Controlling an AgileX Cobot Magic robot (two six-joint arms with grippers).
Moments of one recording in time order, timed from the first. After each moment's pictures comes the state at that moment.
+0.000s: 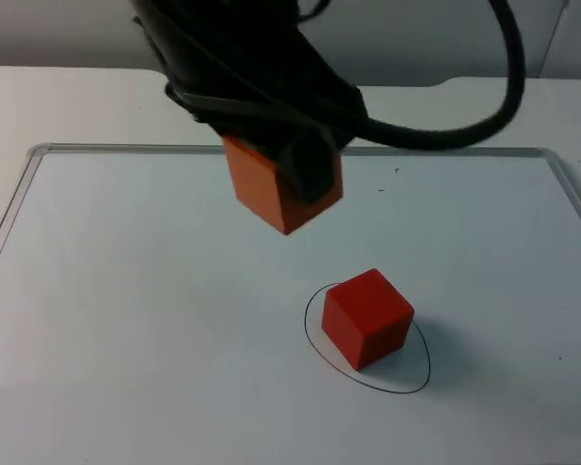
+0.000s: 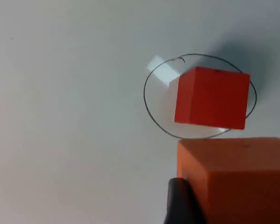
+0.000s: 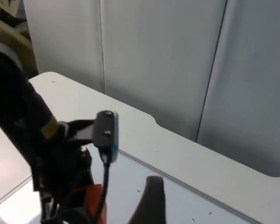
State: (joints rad) right arm 0.75 0.72 -1.09 -0.26 0.76 0.13; left arm -0.66 1.75 -1.37 -0.23 0.92 0.31
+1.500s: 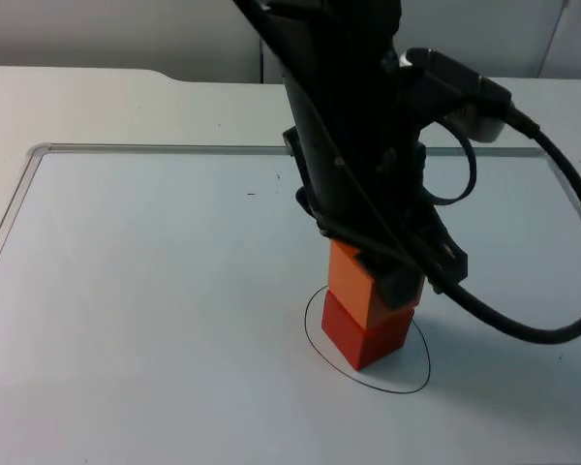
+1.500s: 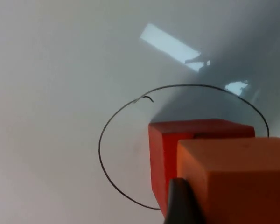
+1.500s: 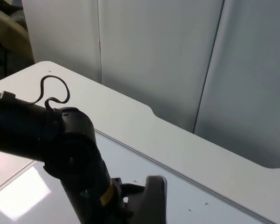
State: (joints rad) right arm 0.75 0.72 -1.09 -0.26 0.79 0.12; left arm -0.80 2.08 -1.54 -0.17 0.87 0.33
